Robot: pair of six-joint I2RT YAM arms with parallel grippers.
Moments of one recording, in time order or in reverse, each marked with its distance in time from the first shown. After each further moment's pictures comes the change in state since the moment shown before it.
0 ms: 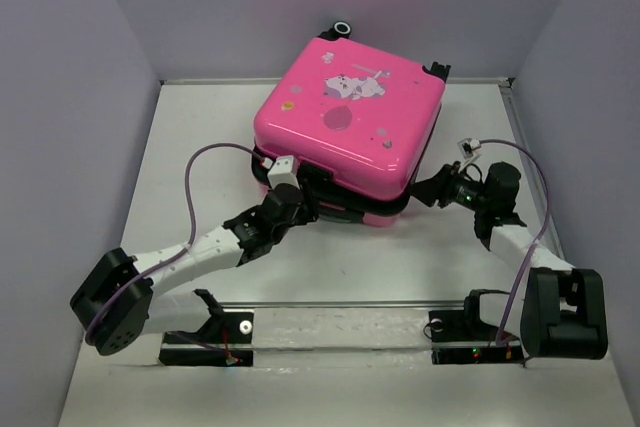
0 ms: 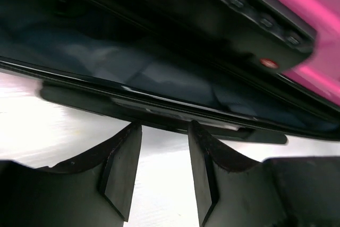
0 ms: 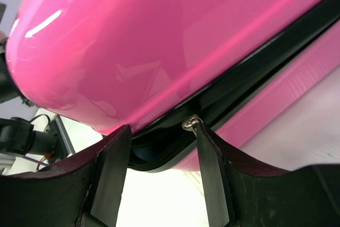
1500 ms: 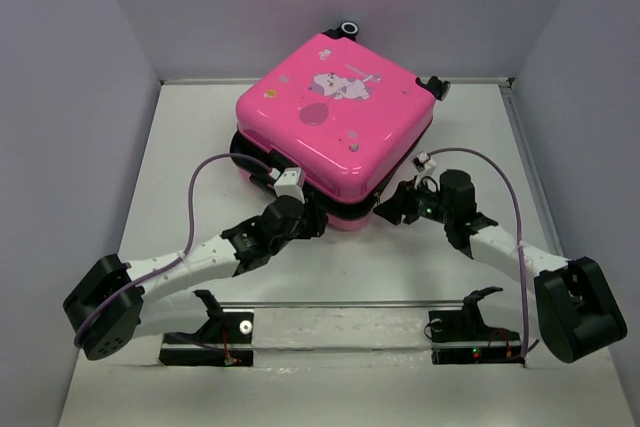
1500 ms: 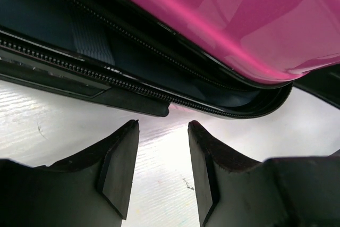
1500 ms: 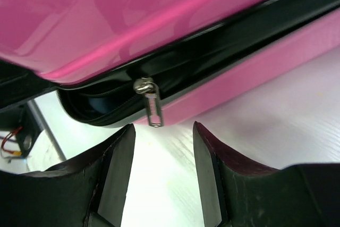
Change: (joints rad) left arm -0.056 -0.074 -0.070 0.002 0.093 -0.034; right arm 0.401 0.001 0.003 -0.146 0.375 -0.089
